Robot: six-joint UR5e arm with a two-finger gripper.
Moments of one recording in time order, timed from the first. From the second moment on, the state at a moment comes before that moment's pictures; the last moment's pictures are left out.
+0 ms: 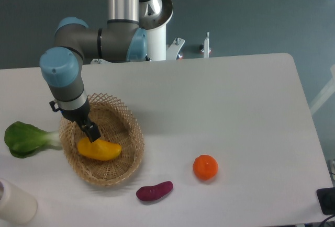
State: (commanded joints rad) arm 1.96 -1.88 -1.81 -0.90 1.54 0.80
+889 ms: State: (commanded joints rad) arm 2.26 -1.87 -1.69 -0.91 1.53 0.82
